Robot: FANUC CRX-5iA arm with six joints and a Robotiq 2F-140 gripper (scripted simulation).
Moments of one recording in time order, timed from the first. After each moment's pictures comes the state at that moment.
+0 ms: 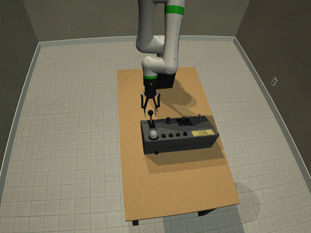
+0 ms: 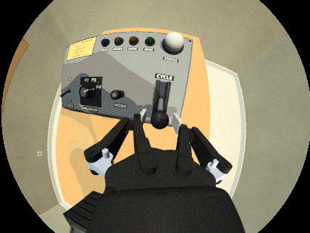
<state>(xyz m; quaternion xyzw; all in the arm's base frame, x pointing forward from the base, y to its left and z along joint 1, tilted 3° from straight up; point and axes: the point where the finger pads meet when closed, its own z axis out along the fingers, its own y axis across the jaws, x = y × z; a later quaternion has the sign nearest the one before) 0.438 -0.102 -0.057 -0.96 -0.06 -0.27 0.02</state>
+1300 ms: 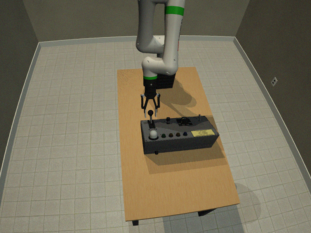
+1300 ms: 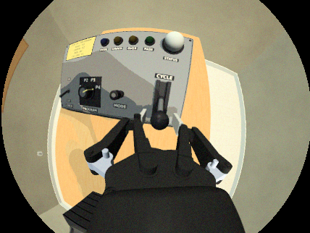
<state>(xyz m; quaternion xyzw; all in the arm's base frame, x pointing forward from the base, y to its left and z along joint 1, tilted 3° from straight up) 0.440 -0.102 -0.060 -0.96 -0.06 -0.27 0.02</state>
